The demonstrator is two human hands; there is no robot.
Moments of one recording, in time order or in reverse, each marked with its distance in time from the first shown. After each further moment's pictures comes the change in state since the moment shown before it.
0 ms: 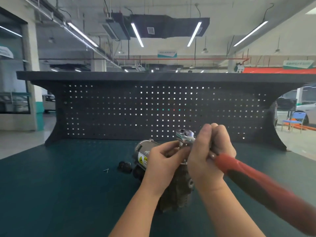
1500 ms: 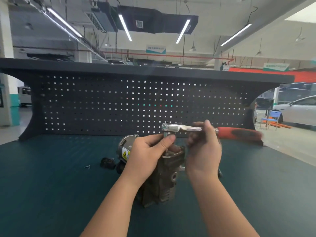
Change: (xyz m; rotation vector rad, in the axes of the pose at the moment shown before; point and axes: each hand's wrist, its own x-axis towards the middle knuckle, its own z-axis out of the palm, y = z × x) left_hand 0.011 -0.008 -0.003 0.104 -0.034 0.037; right_hand -0.007 0.025 -0.011 0.733 0.266 0.789
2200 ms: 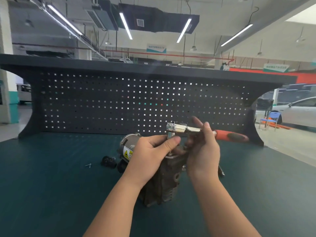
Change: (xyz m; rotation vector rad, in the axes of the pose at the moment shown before) left_hand -0.006 0.010 -0.003 -0.004 -0.015 -0.071; right_hand 0.001 0.006 -0.005 -0.107 -0.052 0.059
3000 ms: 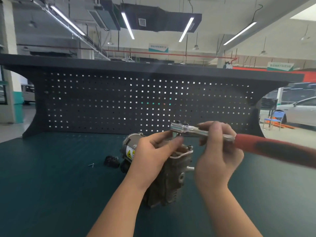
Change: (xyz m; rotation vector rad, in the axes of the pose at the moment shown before) left_hand -0.003 0.003 0.002 -0.119 0.009 -0.009; right_hand -0.018 -0.009 0.004 -0.344 -0.085 -0.693
